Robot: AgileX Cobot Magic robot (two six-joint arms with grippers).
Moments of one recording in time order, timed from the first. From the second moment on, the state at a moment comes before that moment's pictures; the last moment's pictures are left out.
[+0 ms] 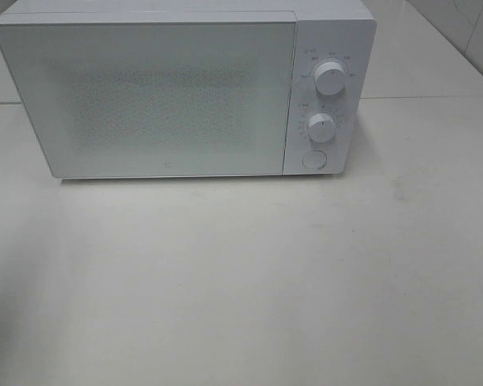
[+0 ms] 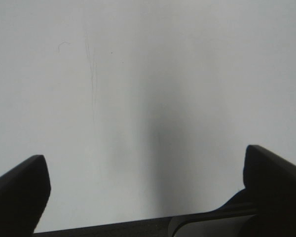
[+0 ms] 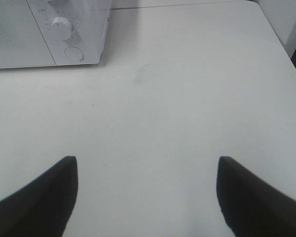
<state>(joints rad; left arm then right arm) -0.14 0.83 -0.68 -0.01 0.96 -0.03 0.07 0.00 -0.51 -0.05 1.04 0.19</state>
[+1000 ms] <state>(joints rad) -0.14 0.14 -0.50 -0.08 1.04 0.09 0.07 0.00 -0.51 -0.05 1.04 0.19</state>
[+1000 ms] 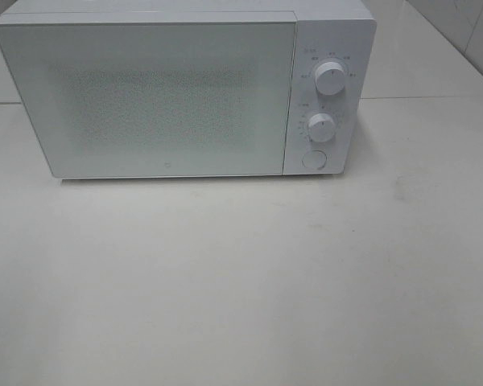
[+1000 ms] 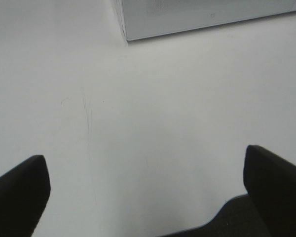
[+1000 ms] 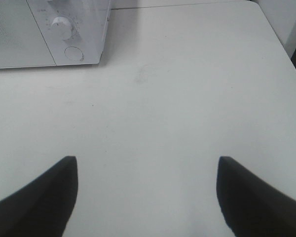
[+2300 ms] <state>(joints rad) 0.01 0.00 -0.50 -0.08 1.04 0.04 0.07 0.00 -0.51 -0.05 1.04 0.19</state>
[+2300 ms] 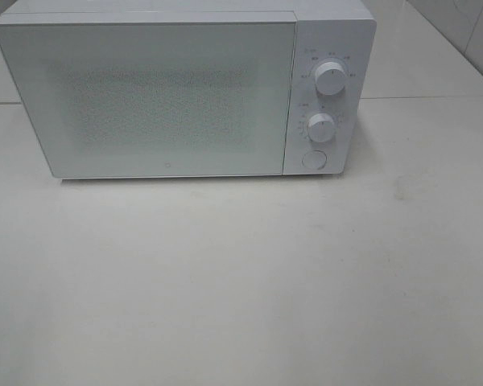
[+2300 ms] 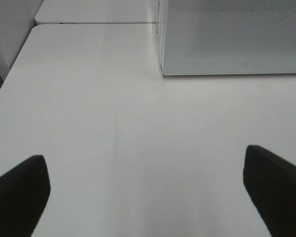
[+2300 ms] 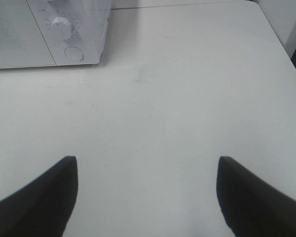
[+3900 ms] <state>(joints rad) 0.01 0.00 -0.50 -0.08 1.04 0.04 0.07 0.32 -0.56 -0.07 0.69 0.19</state>
